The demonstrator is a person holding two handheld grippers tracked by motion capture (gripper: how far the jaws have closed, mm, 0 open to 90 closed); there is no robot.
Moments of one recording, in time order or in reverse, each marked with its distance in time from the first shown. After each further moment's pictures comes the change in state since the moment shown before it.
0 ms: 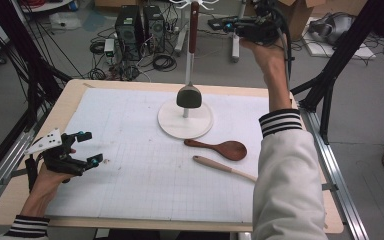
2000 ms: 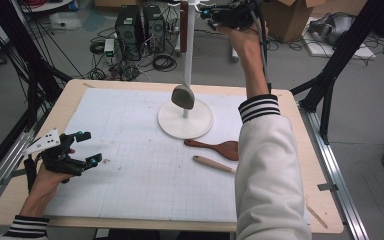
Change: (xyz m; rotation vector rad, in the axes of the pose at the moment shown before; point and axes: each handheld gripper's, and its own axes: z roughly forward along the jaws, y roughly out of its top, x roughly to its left) left arm 0.000 0.001 -0.003 -0.012 0.002 -0.009; right arm 0.015 0.032 0.044 0.002 0.022 -0.008
